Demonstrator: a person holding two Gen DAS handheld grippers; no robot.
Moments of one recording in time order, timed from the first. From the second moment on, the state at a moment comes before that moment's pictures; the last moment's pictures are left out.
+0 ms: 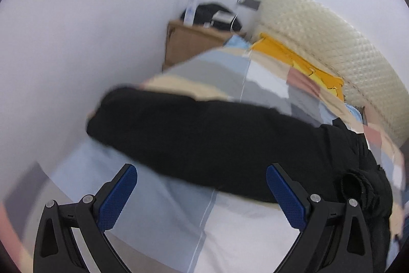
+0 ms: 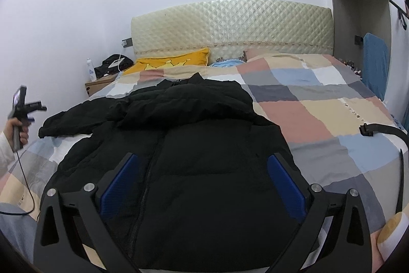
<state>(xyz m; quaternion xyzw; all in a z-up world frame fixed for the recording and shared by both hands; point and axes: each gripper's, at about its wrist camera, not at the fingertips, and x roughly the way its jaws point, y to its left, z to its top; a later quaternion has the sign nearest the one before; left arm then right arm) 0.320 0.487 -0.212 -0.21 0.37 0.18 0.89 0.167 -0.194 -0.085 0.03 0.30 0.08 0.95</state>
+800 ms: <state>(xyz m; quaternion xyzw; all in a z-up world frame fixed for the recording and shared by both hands) 0.345 0.640 -0.342 -0.39 0.31 0.19 0.84 0.231 -0.130 -0.107 -0.03 0.37 0.04 0.93</state>
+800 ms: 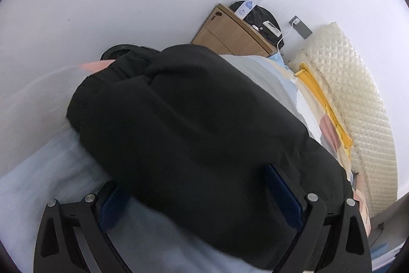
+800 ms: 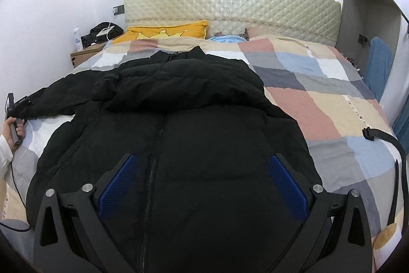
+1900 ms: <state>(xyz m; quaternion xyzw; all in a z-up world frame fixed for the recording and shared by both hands) 0.320 0.550 -0.102 -0.29 0.22 0.22 0.91 0.186 -0.176 -0.078 0.01 0.33 0.10 0.94</state>
